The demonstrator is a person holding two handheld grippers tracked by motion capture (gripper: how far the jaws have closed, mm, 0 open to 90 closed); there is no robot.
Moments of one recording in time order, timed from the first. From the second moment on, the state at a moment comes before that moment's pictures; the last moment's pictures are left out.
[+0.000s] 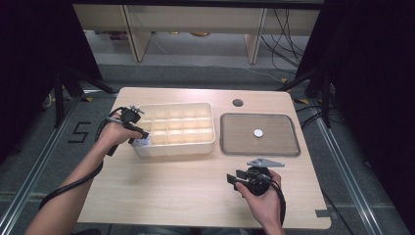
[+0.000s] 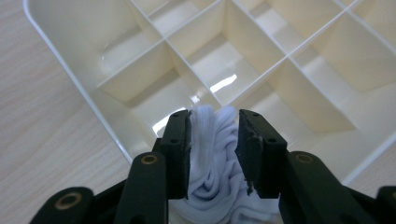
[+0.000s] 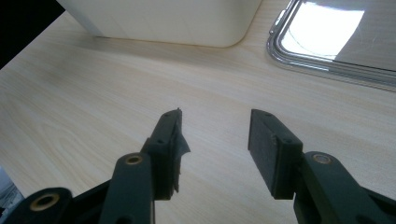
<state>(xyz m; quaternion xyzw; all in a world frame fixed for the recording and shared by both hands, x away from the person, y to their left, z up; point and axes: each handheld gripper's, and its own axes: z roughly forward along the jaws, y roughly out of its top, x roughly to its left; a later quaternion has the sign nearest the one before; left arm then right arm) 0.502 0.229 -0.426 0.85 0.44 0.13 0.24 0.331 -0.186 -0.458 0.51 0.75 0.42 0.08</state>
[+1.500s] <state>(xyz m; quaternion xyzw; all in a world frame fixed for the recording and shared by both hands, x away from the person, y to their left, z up) 0.387 0.227 -0.424 0.78 0.40 0.20 0.44 0.332 -0.194 -0.456 0.51 0.75 0.42 0.10</state>
